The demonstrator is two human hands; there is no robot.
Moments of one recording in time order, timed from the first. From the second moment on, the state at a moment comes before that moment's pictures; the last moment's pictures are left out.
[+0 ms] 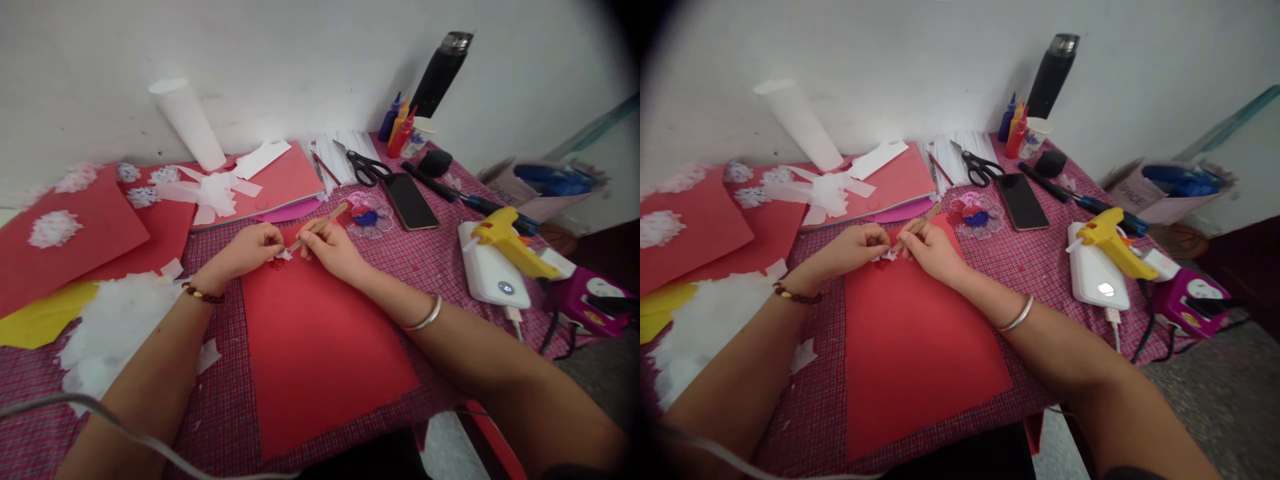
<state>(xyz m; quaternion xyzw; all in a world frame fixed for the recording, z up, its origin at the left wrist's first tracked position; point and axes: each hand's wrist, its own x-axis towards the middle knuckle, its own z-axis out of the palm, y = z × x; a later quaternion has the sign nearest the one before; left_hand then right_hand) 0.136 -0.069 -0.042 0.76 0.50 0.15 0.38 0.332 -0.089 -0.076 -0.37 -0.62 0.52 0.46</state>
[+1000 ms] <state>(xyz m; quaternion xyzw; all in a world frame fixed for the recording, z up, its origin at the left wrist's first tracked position) 0.124 -0.060 -0.058 0.67 0.46 0.30 0.49 0.300 -0.087 -0.030 -0.46 -0.85 0.20 0.14</state>
